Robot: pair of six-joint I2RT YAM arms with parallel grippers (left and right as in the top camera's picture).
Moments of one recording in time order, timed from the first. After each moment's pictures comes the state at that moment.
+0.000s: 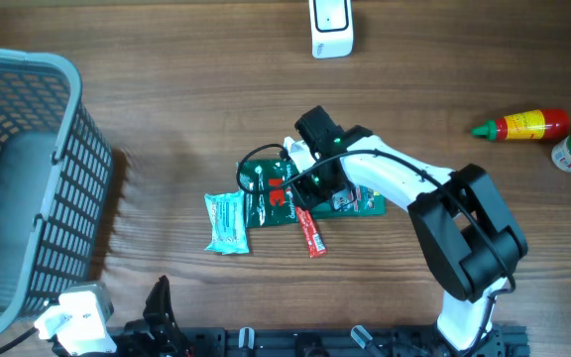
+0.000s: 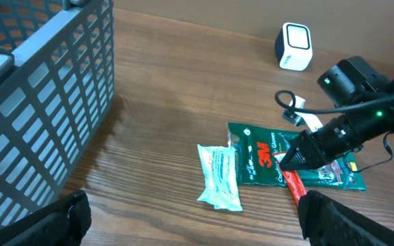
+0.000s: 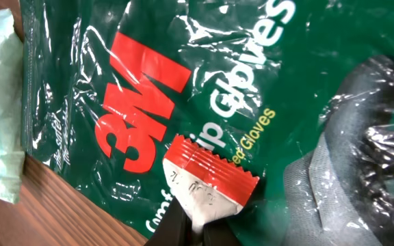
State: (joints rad) left arm 0.16 0.25 1.16 -1.41 0.15 -0.11; right arm 0.59 1.98 1.22 -0.67 -0.39 0.09
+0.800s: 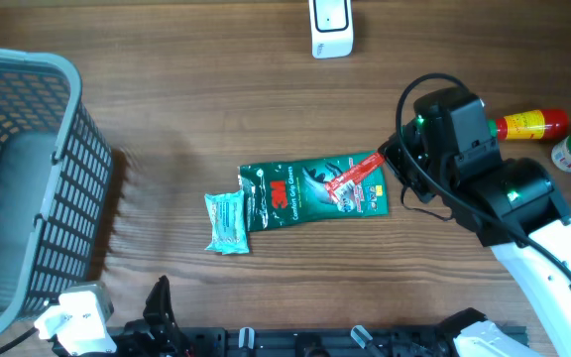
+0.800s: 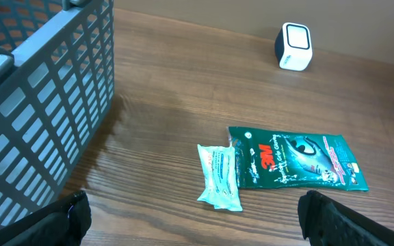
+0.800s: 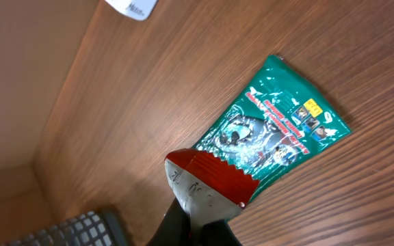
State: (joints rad) left arm 0.16 0.25 1.16 -1.41 0.15 -0.11; right arm 0.44 1.20 1.32 -1.03 0.05 1.24
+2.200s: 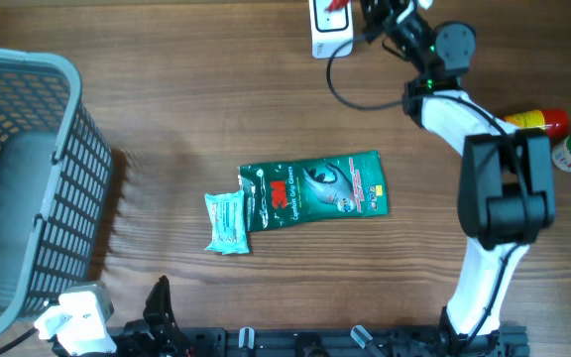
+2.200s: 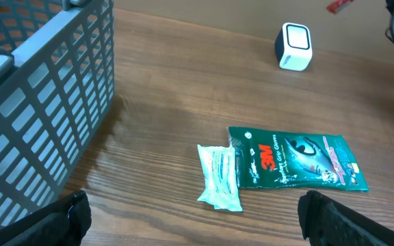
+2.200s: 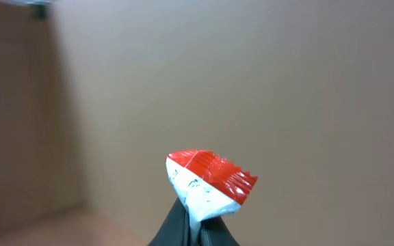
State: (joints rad) left arm 0.16 0.25 1.16 -1.41 0.15 -0.11; right arm 0.13 2.17 1.42 1.19 -0.56 0.32
